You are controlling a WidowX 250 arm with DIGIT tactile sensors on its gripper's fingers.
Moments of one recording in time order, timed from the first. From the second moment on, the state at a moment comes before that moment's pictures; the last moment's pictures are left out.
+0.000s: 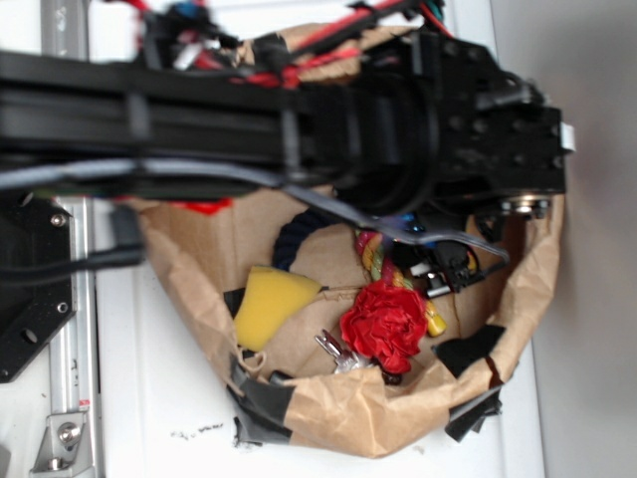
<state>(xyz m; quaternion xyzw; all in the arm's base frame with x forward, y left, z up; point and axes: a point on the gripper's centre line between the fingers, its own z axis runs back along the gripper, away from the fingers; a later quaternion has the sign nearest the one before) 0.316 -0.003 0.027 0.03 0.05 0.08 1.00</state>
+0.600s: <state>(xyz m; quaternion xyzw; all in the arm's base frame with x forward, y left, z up) 0.312 -0.003 0.020 0.02 0.08 0.07 0.99</state>
